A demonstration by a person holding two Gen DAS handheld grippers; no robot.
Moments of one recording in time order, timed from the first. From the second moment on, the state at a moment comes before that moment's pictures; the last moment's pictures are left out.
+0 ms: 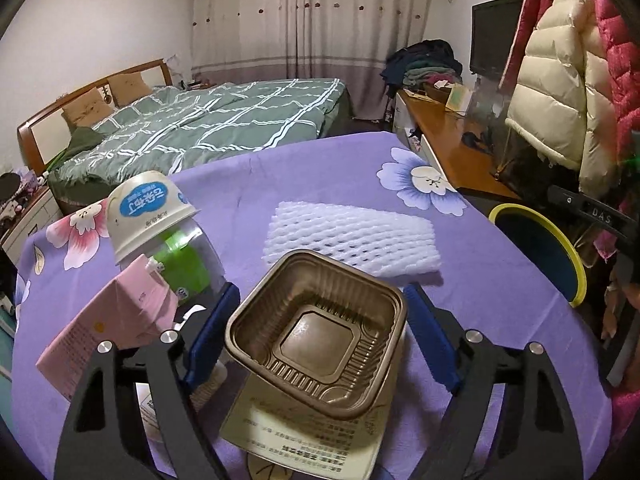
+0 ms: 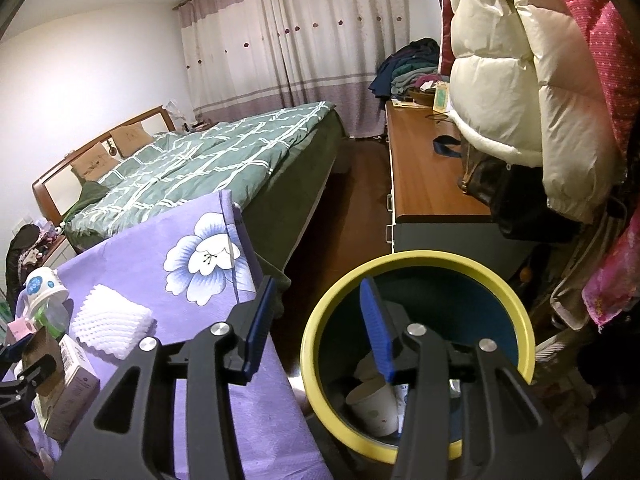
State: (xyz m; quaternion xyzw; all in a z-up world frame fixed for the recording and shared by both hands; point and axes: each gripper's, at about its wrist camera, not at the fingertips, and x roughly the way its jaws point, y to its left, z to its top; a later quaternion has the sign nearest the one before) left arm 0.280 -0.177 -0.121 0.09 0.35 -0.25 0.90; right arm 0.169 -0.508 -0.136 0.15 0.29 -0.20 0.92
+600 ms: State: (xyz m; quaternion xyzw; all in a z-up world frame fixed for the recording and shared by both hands) left arm 0.251 -0.296 -0.090 0.10 0.33 -0.34 0.88; right arm 0.108 -0.562 -0.133 0.15 0.28 -0.24 0.92
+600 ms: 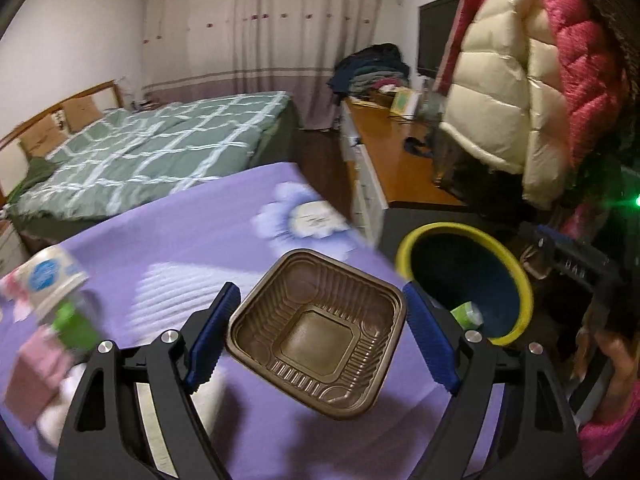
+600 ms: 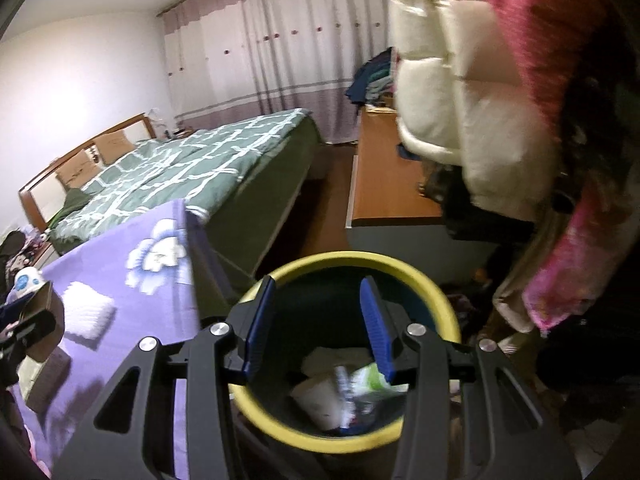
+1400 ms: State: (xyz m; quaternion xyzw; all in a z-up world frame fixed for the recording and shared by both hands) left arm 0.242 -0.488 -0.113 0.12 0.35 -0.42 0.83; right arm 0.065 -0.630 -0.155 0.17 0.29 -0.30 0.89
